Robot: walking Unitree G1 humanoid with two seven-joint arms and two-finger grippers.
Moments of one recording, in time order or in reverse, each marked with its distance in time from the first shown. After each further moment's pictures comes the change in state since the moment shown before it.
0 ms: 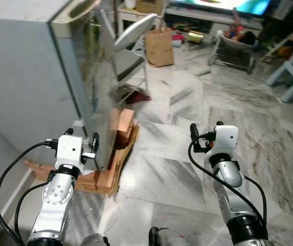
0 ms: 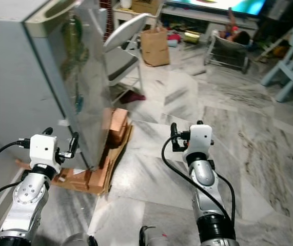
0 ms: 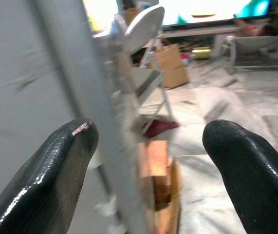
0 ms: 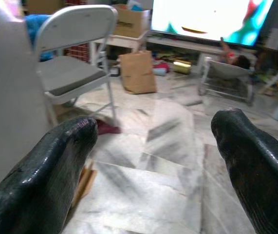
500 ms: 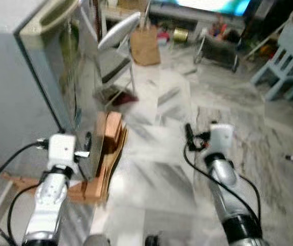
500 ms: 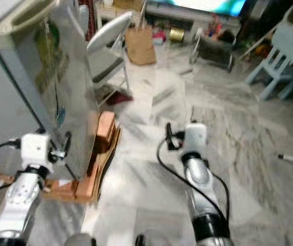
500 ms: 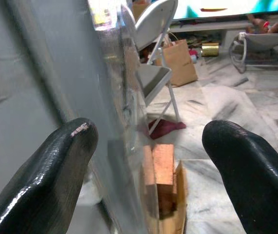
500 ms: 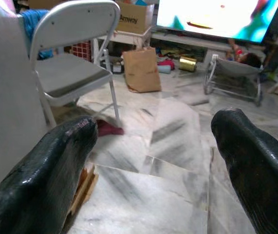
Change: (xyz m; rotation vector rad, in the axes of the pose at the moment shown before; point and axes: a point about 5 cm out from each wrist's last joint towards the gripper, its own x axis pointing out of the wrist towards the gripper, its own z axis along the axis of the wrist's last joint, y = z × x) left arm -0.003 0.010 -0.001 -0.012 0.001 0.057; right arm 0.002 0.008 0.003 0.001 -0.006 0.038
